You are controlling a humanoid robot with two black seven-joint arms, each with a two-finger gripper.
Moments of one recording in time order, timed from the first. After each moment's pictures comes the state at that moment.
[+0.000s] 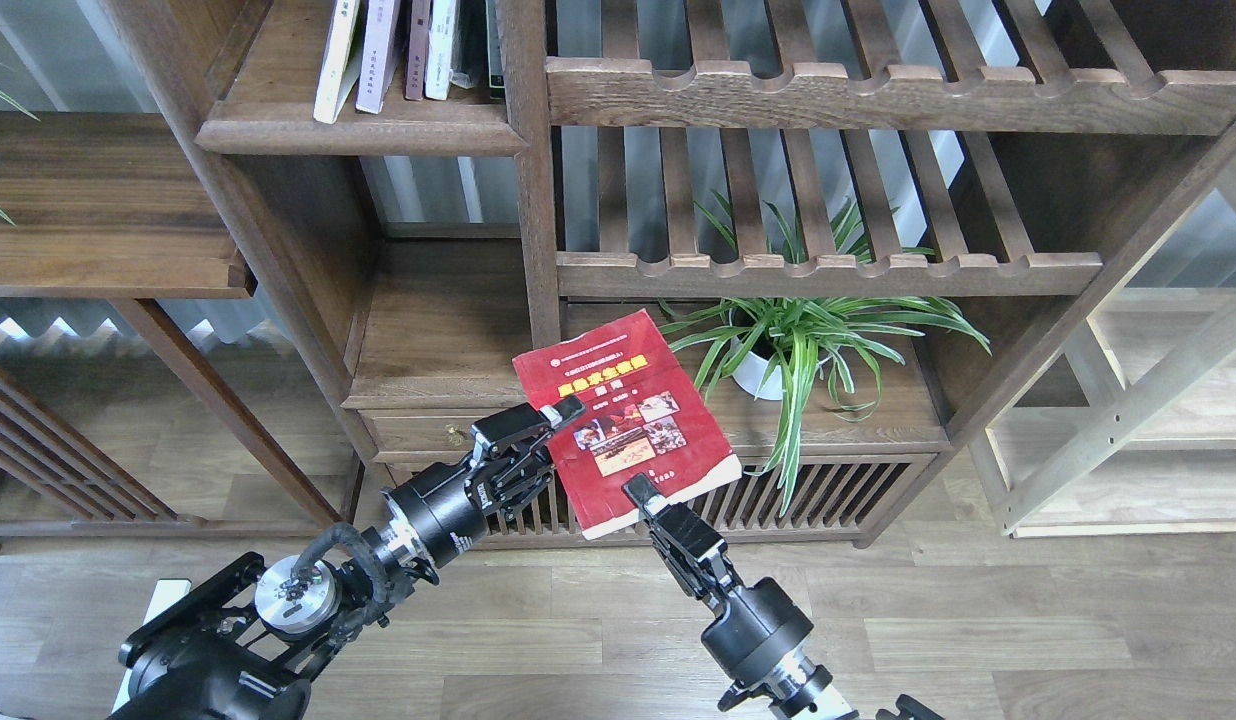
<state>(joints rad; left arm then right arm) -0.31 0.03 -0.84 -0.93 -0.54 -0.49 0.49 -0.12 -0.08 0.79 1.30 0.02 0.58 0.18</state>
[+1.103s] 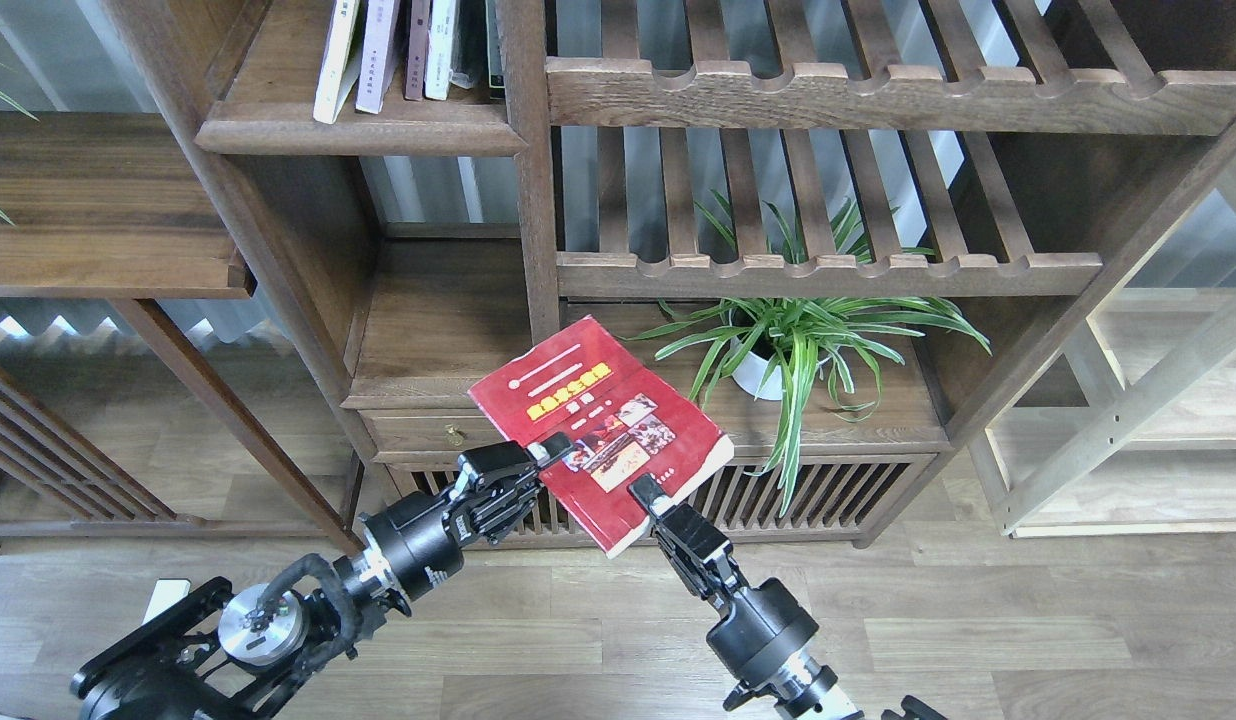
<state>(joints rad) -0.23 0.13 -0.78 -1.07 -0.54 -0.49 0.49 -0.12 -0.08 0.80 1.29 0.01 0.58 0.18</state>
